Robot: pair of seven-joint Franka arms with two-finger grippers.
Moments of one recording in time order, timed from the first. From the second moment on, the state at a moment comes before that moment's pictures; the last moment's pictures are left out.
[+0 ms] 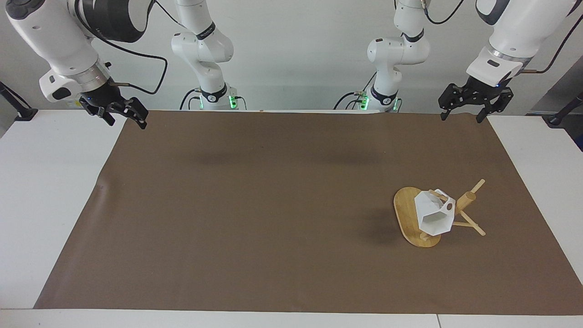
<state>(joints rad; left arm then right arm) -0.05 -0.02 -0.03 -1.54 0.01 1.52 0.08 -0.15 0.00 -0.02 -1.63 0.01 1.53 -0.02</state>
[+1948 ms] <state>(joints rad) -0.05 -0.03 -0.03 -1.56 0.01 1.52 0.08 -0.15 0.00 -0.02 -1.63 0.01 1.53 -0.02</state>
